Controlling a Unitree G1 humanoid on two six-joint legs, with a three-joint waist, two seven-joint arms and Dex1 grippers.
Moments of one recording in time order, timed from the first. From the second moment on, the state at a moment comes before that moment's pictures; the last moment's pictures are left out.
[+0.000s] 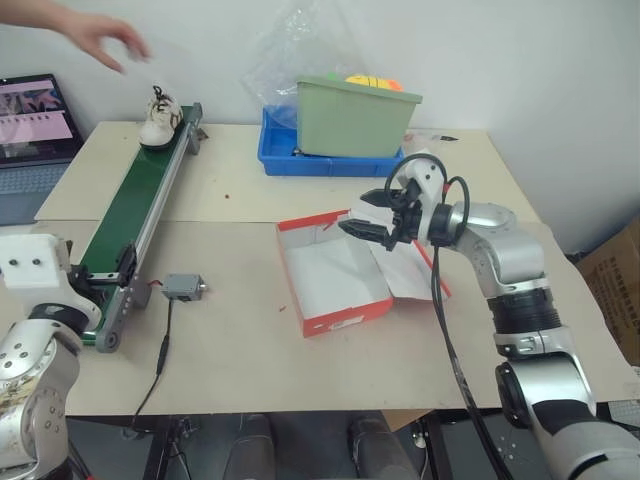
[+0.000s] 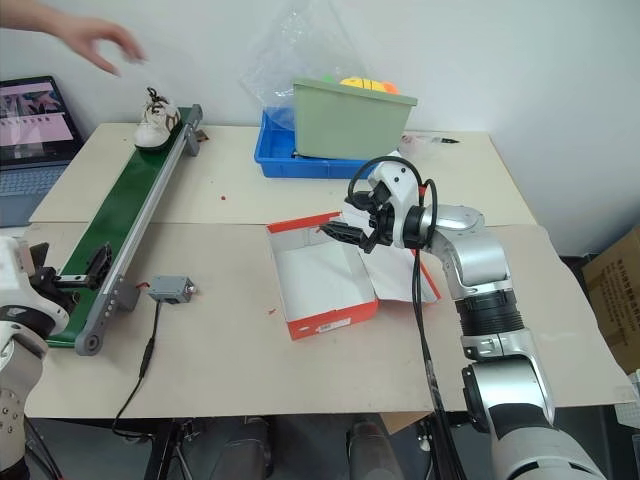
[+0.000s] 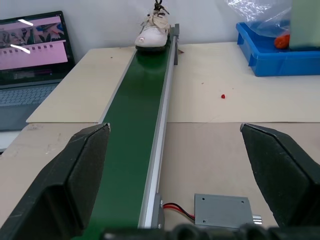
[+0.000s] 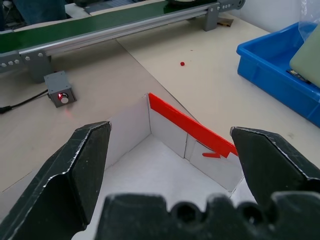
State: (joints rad) left arm 0.03 0.54 0.62 -0.59 -0.49 0.74 -0.13; right arm -0.82 -0.44 0.06 0.19 0.28 0.55 0.93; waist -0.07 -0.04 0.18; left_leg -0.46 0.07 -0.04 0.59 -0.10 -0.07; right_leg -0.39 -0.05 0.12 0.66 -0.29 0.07
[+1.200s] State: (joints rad) left arm -0.17 0.67 0.61 -0.06 -0.47 0.57 -0.36; right arm -0.82 -0.38 0.10 0.02 0.45 0.70 0.97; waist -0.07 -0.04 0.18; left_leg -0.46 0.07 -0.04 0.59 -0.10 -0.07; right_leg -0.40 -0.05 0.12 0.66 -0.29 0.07
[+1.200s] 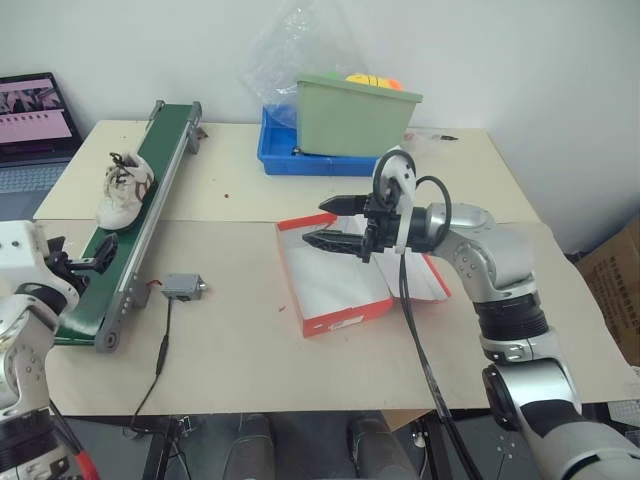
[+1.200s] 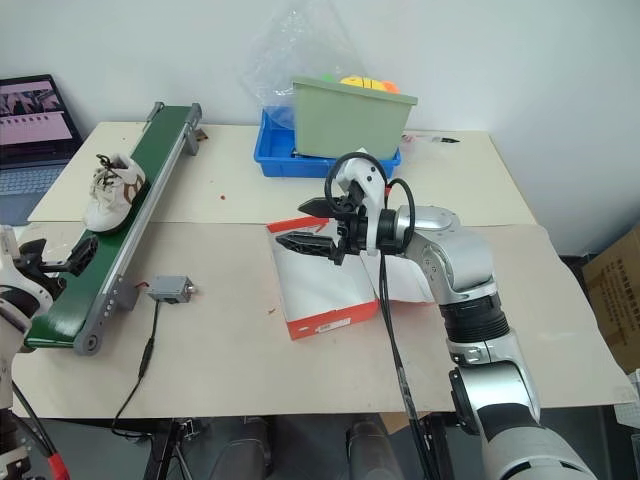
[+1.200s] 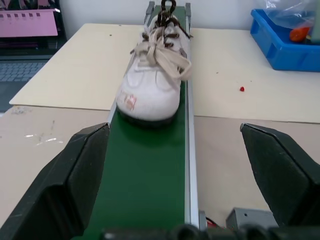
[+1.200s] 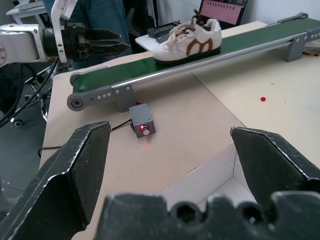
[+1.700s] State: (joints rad) left arm -0.18 0.67 0.59 0.06 -0.44 0.55 -0.35; right arm -0.81 -0.40 0.10 -0.01 0.45 0.71 0.94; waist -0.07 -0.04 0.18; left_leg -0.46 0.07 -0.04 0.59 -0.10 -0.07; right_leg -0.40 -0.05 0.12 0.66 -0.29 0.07
